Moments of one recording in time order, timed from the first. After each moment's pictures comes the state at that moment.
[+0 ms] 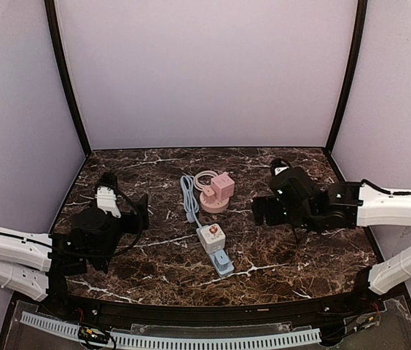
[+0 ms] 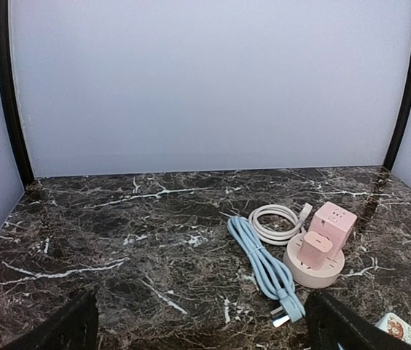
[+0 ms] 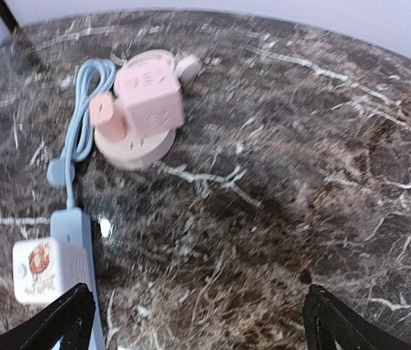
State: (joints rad) left arm -1.15 1.02 0.39 0.48 -1.02 -0.20; right arm 1.07 1.31 0.96 -0.54 0.54 0.63
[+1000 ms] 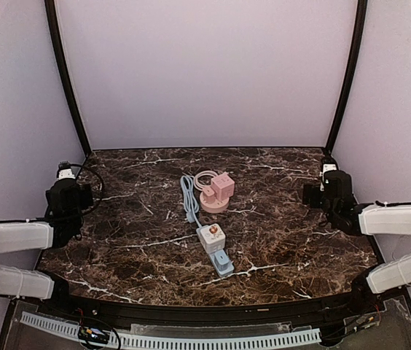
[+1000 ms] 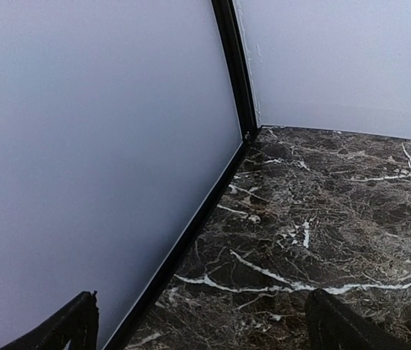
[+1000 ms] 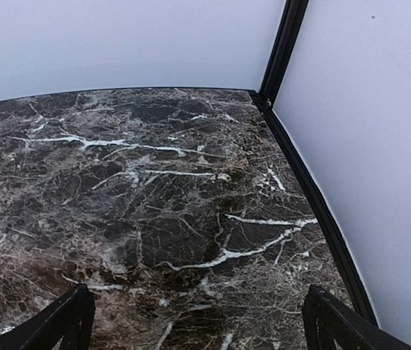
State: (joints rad) left arm -0.25 1.08 0.34 0.45 -0.81 -0.01; right arm 0.42 1.23 0.47 0.29 0.57 0.13
